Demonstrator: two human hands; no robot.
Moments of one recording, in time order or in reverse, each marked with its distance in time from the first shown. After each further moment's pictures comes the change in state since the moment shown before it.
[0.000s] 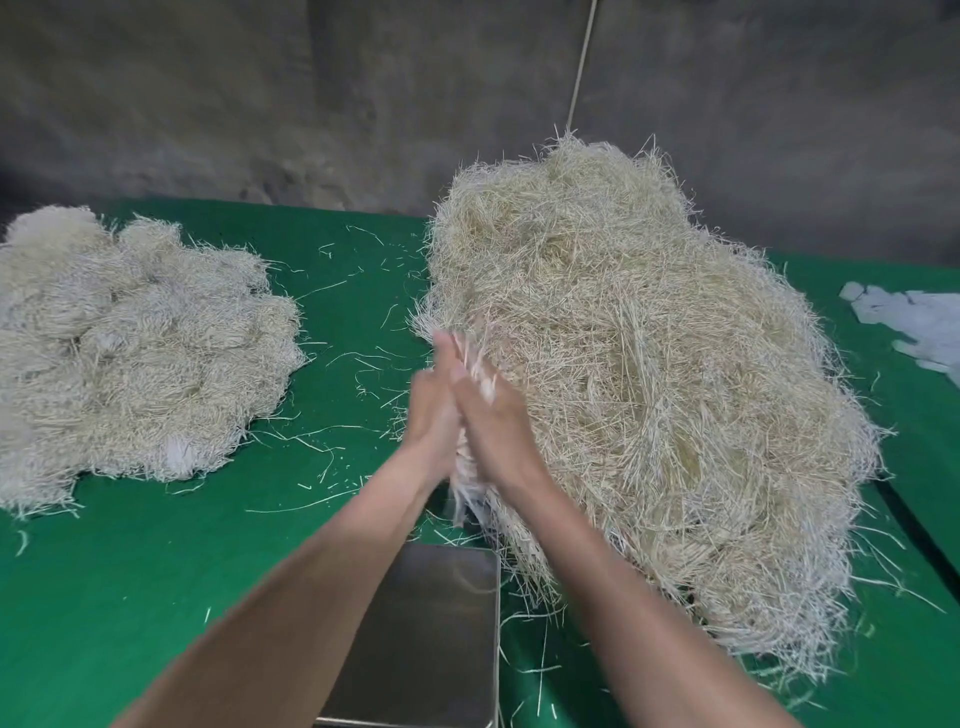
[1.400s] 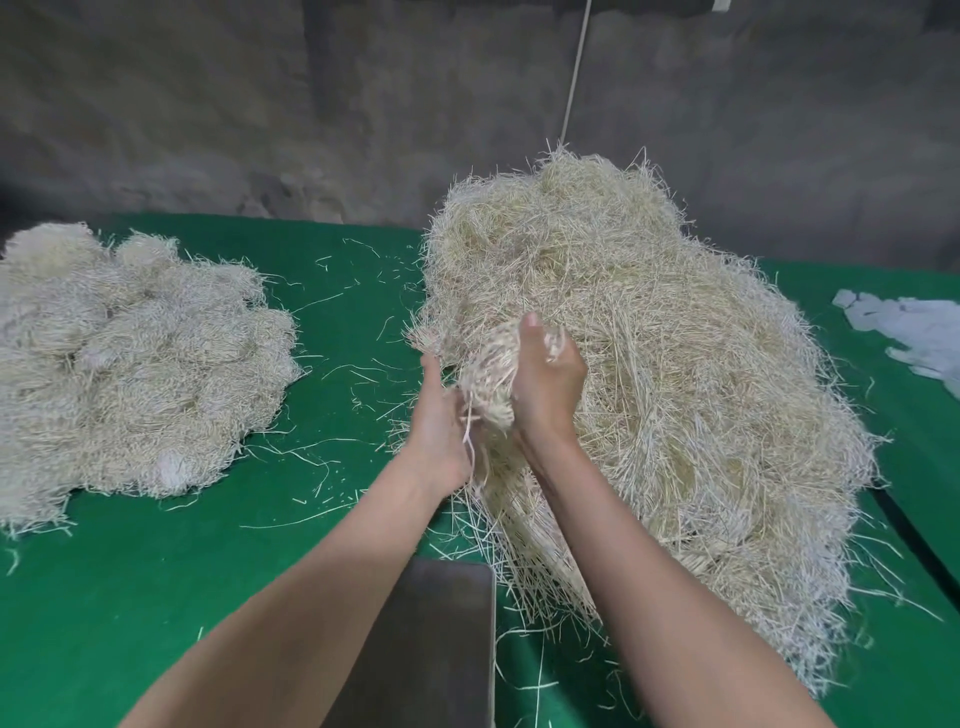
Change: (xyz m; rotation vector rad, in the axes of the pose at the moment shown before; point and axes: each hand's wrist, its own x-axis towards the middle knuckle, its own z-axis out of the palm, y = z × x) left_hand 0.008 -0.006 0.001 -0.475 -0.261 -0.535; right_hand 0.044 -0.010 -0.033 0.337 0.455 0.041
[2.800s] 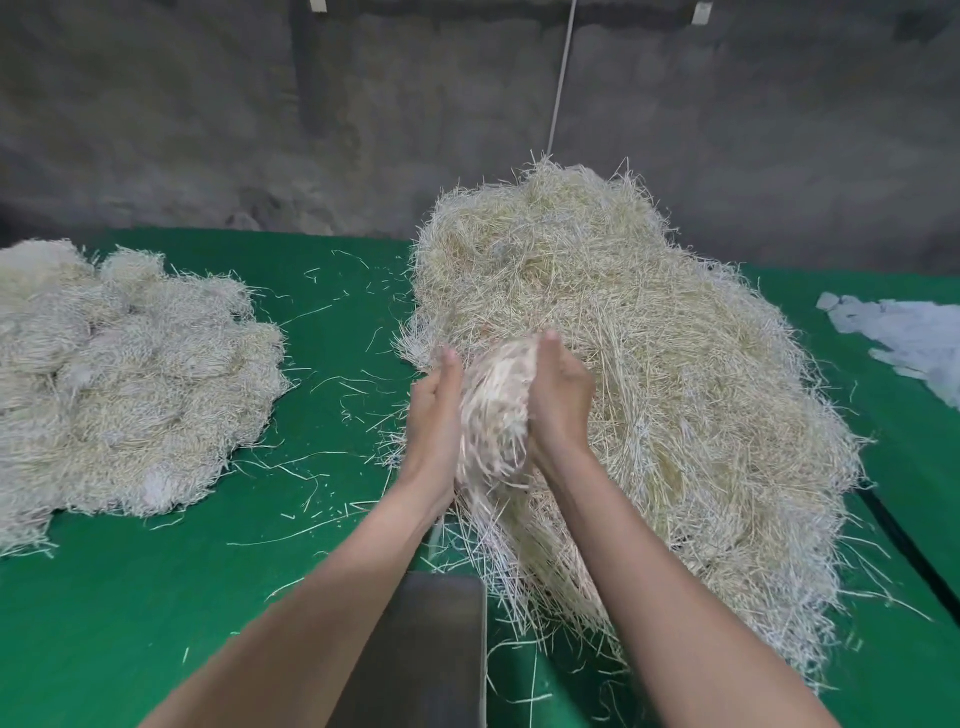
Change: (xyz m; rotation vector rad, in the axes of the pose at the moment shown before) left_hand -0.020 -0.006 0.015 0.529 0.116 0.495; right_hand 0.005 -0.002 -0.022 -0.012 0.013 -0.036
